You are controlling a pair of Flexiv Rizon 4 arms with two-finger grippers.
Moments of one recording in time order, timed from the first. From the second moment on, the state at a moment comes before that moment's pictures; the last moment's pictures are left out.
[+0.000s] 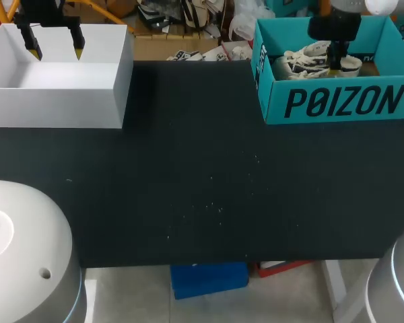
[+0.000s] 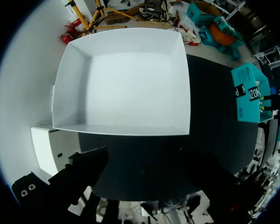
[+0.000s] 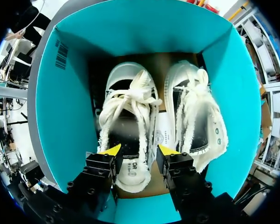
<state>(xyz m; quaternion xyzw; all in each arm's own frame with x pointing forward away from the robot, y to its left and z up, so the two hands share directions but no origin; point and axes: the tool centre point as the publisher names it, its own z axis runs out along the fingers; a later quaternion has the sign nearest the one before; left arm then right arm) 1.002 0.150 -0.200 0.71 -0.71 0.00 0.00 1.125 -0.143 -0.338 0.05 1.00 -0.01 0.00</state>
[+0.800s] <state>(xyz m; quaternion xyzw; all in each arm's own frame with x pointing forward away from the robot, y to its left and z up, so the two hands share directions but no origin) 1.002 0.151 -0.200 0.71 -0.71 0.00 0.00 1.132 -0.144 -0.400 0.05 1.00 0.00 -0.01</state>
